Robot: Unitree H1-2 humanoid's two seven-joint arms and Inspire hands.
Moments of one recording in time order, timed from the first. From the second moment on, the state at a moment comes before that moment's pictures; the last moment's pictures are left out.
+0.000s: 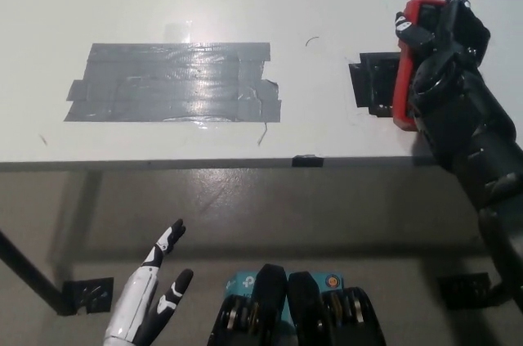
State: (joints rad) left_arm 0.08 0.13 -0.07 -0.03 0.38 -0.28 -0.02; right_arm -1.19 -0.15 0.19 1.32 -0.38 0.34 -0.42
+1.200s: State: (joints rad) left_arm 0.05 0.14 -0.06 -0.03 0.38 -0.28 -0.02; right_arm -1.08 -0.06 -0.26 0.77 -0.04 0.20 -0.38
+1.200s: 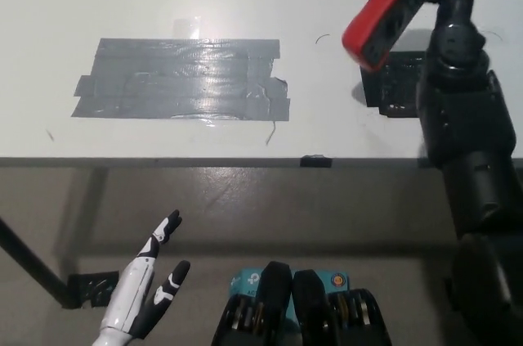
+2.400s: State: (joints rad) left_arm -0.16 0.03 -0.11 -0.41 0.33 -0.17 -0.05; right_arm -0.55 0.25 -0.40 0.14 0.60 0.42 -0.29
